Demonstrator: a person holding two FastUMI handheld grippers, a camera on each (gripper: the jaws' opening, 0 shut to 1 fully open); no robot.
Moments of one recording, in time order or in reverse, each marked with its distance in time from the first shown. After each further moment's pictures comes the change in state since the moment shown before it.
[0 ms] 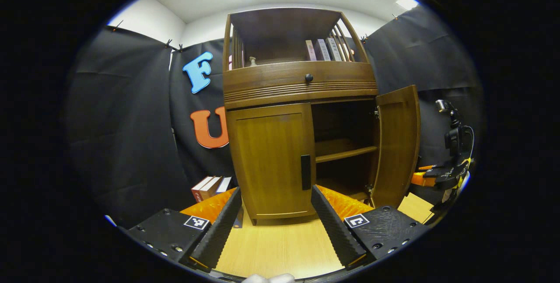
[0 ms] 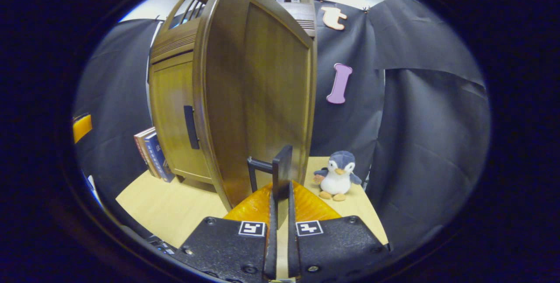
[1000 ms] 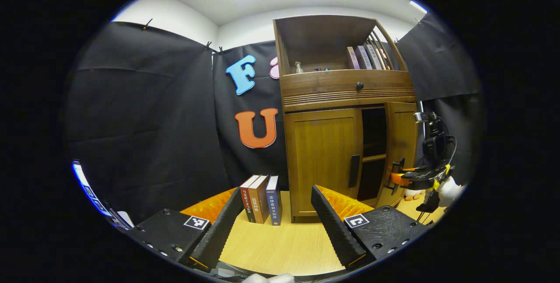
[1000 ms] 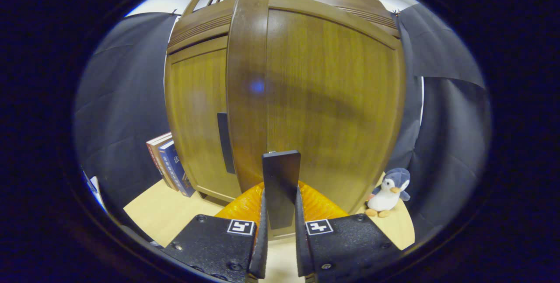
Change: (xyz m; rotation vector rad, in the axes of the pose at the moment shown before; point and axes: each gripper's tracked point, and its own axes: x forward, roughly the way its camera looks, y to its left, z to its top) left arm -0.057 0.113 -0.001 -0.027 -0.008 0.240; right arm 0.080 0.139 0.030 -0.052 0.001 0.157
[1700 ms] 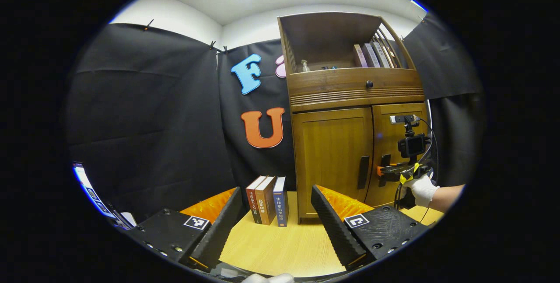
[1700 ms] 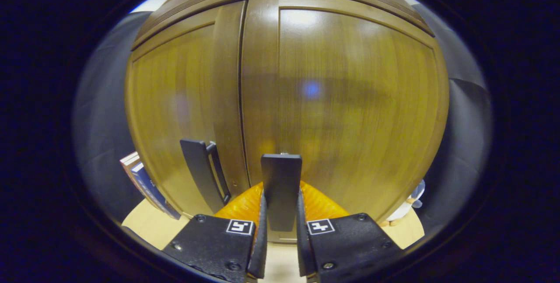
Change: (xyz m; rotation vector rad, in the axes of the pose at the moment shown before) left arm 0.012 0.018 0.006 -0.001 0.006 0.055; right arm 0.122 0.028 0.046 0.021 -0.019 -0.085
